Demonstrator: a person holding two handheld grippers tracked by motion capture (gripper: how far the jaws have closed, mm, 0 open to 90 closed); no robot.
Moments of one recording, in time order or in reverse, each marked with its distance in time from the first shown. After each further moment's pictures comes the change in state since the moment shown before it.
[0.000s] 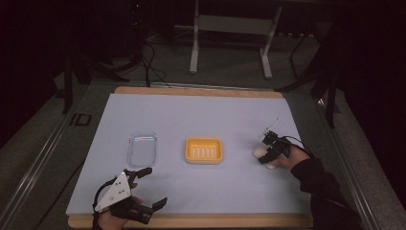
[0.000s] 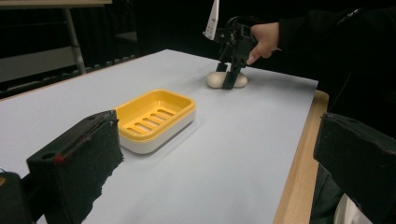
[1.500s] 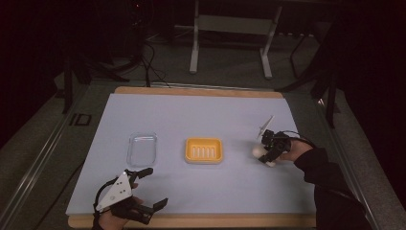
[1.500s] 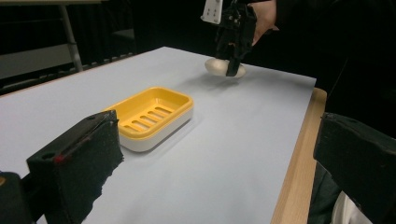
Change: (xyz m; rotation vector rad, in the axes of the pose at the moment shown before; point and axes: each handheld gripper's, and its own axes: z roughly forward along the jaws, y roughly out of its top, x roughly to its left) left arm 0.000 -0.001 0.002 0.012 -0.010 0.000; right arm 0.014 0.015 -0.029 0.036 0.064 -0.296
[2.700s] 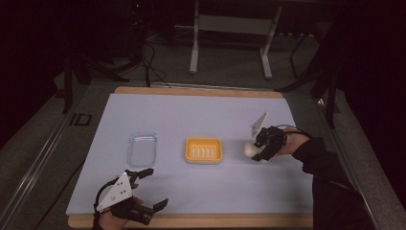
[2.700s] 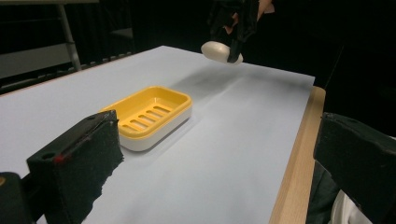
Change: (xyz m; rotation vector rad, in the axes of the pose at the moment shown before) left arm -0.001 0.000 0.000 0.006 -0.005 0.005; right arm 0.022 0.029 -0.031 -0.078 0.062 -0.295
